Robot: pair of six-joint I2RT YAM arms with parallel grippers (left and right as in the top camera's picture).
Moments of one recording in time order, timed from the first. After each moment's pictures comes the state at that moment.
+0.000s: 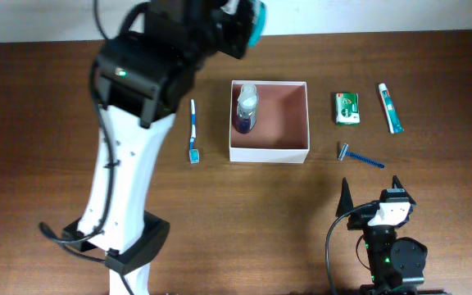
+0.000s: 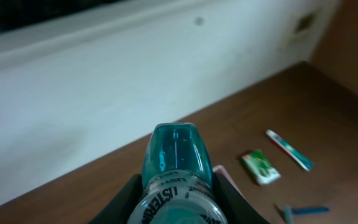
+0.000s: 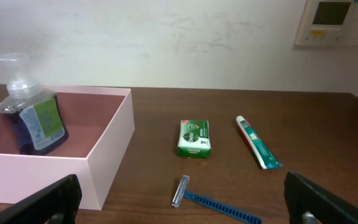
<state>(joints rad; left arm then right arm) -0.53 2.07 2.87 -1.23 -0.01 0.01 0.00 0.01 0.01 -0.07 0.01 -0.03</state>
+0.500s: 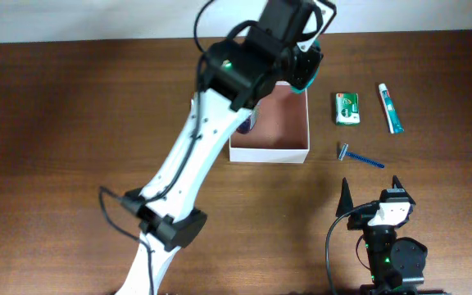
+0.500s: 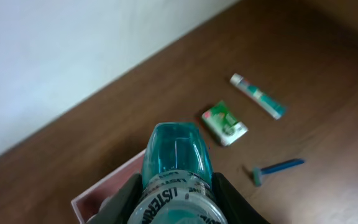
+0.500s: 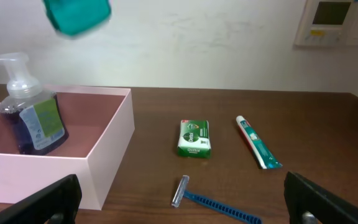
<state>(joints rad) -0.69 2.31 2.86 -1.22 0.01 0.01 0.00 0.01 0.01 -0.07 0.01 -0.03</state>
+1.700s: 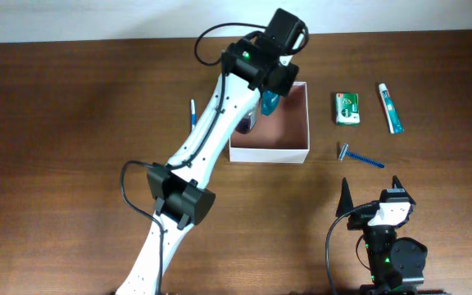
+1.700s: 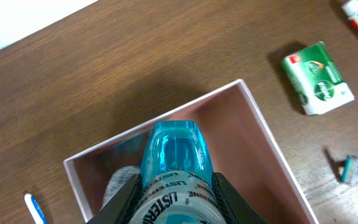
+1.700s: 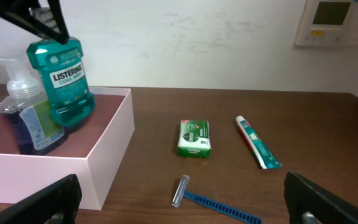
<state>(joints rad) -0.61 2.54 2.85 -1.28 -0.08 -0.10 0.00 0.01 0.01 -0.07 0.01 -0.03</state>
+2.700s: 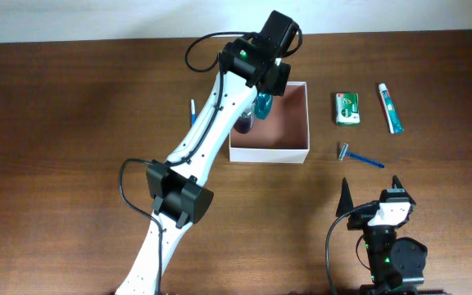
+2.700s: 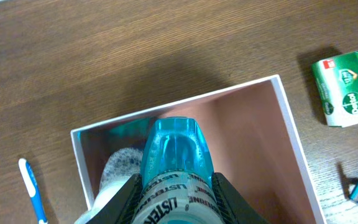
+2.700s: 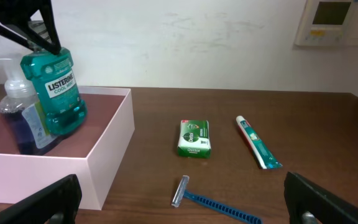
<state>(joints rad) -0.60 2.54 2.81 -1.30 -0.12 -0.25 0.00 0.01 0.01 -0.07 0.01 -0.03</state>
